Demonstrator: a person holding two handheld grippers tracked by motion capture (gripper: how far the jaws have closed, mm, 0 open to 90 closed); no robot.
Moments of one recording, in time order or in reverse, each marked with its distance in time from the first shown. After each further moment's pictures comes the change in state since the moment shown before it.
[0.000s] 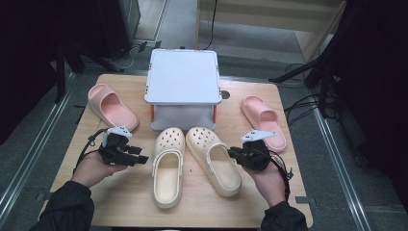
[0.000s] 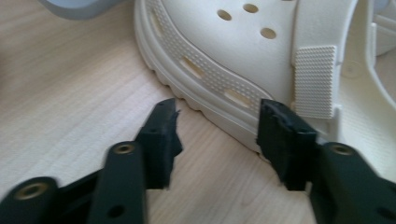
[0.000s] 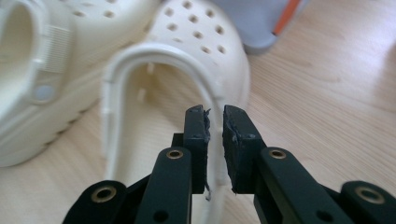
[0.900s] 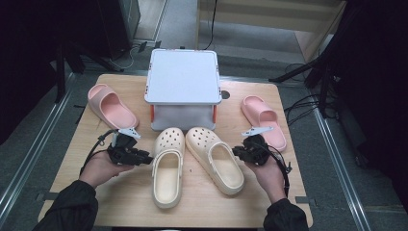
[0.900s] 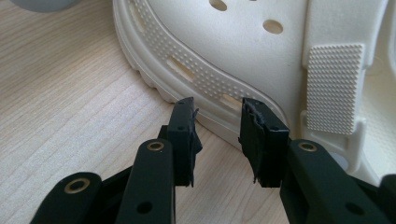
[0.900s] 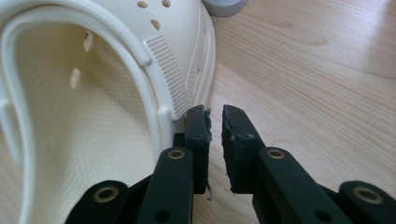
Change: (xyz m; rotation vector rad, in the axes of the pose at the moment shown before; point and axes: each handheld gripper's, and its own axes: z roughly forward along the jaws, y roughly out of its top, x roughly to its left) left arm -0.003 0.007 0.022 0.056 0.004 0.031; right arm -0.030 -0.007 0.030 0.107 -0.041 0.047
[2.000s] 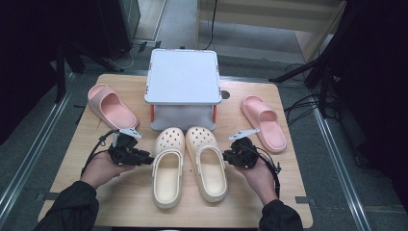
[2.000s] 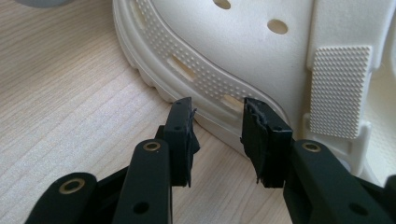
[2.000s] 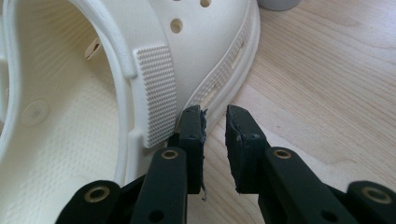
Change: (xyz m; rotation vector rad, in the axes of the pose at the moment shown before) left arm 0.000 0.000 0.001 -0.004 -0.002 -0.020; right arm 0.025 0.005 0.017 0.043 0.068 -0.044
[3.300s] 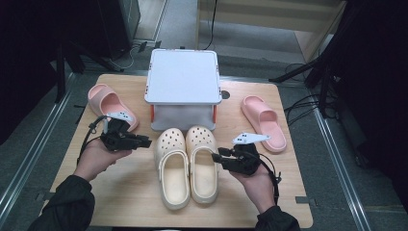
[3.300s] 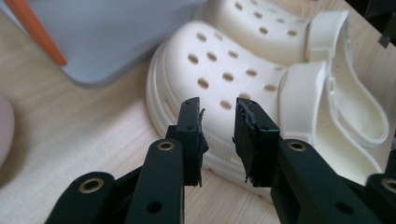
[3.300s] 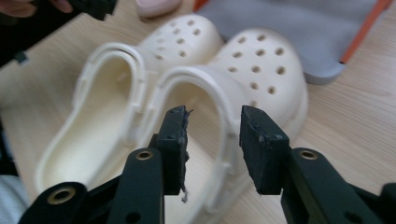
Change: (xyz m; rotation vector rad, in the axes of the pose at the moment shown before) left arm 0.001 0.034 -0.045 -0.157 -0.006 -0.025; right arm 0.041 0.002 -0.045 -0.259 0.138 0.032
